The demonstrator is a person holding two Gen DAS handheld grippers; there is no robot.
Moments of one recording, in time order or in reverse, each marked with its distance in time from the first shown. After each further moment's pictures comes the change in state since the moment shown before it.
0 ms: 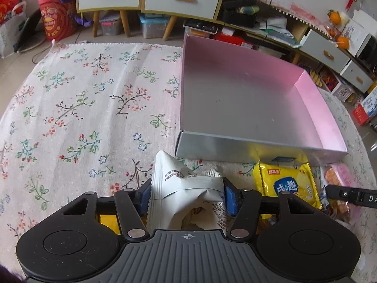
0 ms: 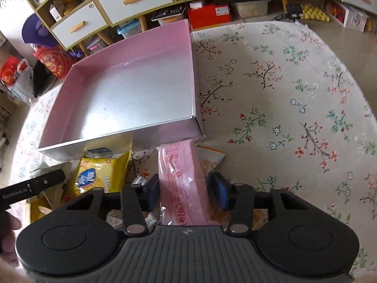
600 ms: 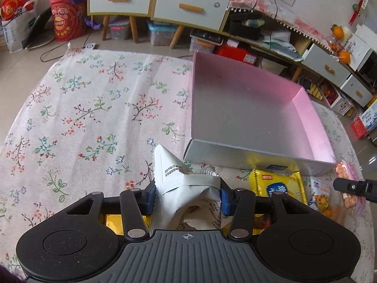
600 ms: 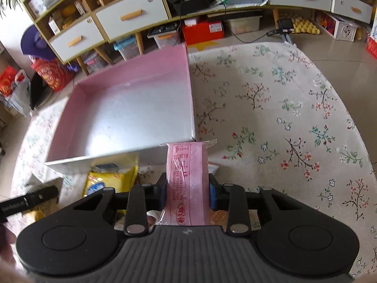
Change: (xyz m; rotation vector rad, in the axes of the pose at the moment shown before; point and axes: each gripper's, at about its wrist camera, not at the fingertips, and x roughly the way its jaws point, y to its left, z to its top) left arm -0.031 0.008 0.002 -0.055 -0.049 -0.015; right arm -0.026 -0.004 0.016 0.037 -0.093 0.015
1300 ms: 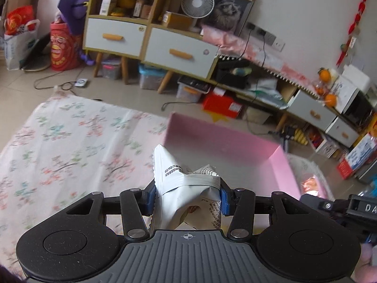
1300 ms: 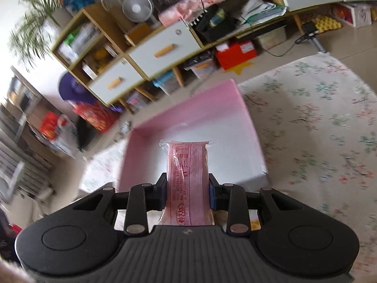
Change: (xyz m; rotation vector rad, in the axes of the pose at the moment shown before) left arm 0.002 -0.021 0.042 -0.061 -0.230 -0.083; right arm 0.002 0.008 0.025 0.160 -0.141 0.308
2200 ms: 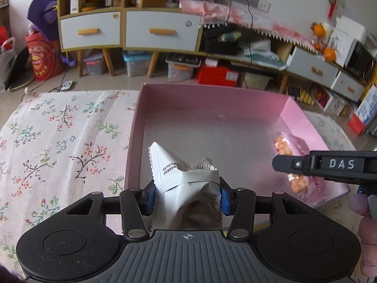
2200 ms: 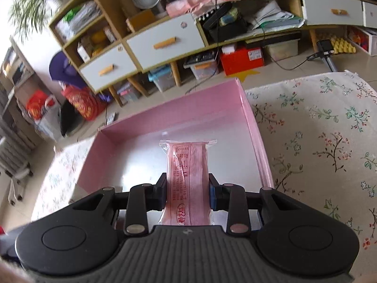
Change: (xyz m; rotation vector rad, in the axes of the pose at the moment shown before) left arm 0.059 -0.026 -0.031 0.207 0.115 0.062; right arm 0.060 -0.002 0.000 -0.196 0.062 -0.111
